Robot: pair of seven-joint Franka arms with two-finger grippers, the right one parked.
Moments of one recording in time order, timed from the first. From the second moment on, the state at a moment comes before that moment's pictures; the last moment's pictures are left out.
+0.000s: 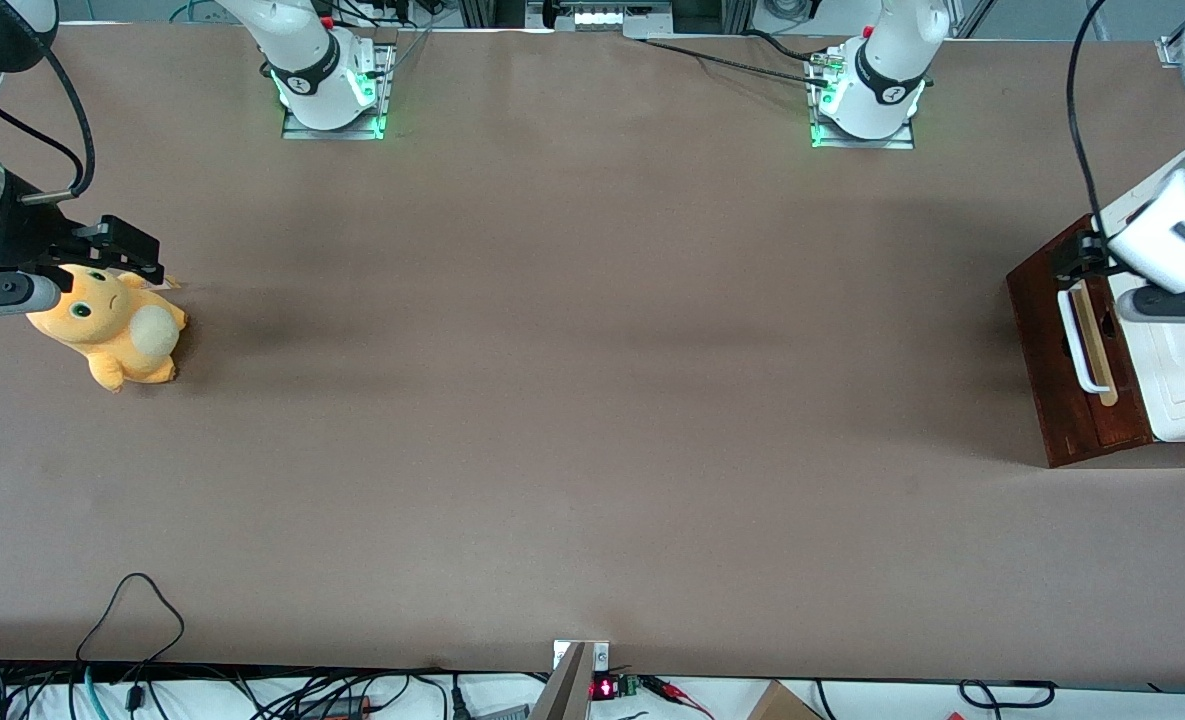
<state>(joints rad) 0.06 0.09 -0.15 -1.61 0.35 1.59 -0.05</state>
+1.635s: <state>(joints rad) 0.03 0.46 -0.30 -2.17 1.32 1.42 -1.05</state>
